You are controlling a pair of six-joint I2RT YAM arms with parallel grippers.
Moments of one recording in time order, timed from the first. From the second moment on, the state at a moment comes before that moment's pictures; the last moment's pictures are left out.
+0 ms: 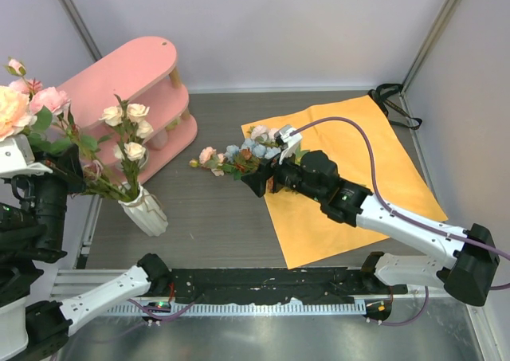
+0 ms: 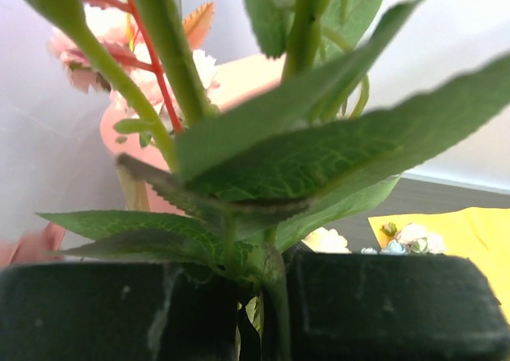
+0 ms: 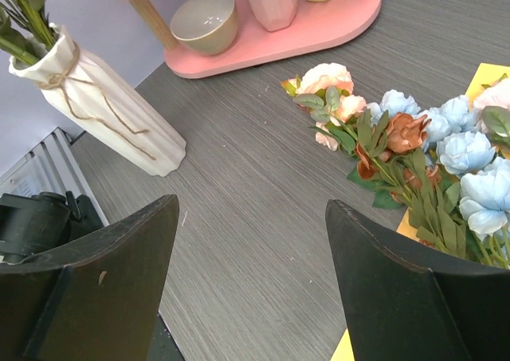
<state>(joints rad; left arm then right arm) -0.83 0.64 1.63 -0.80 -0.95 0.06 0.92 1.14 0.88 0.09 -0.01 0.32</state>
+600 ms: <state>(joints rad) -0.83 0.50 1.27 -0.81 -1.07 -0.18 0.92 1.19 0.88 0.05 0.04 0.33</state>
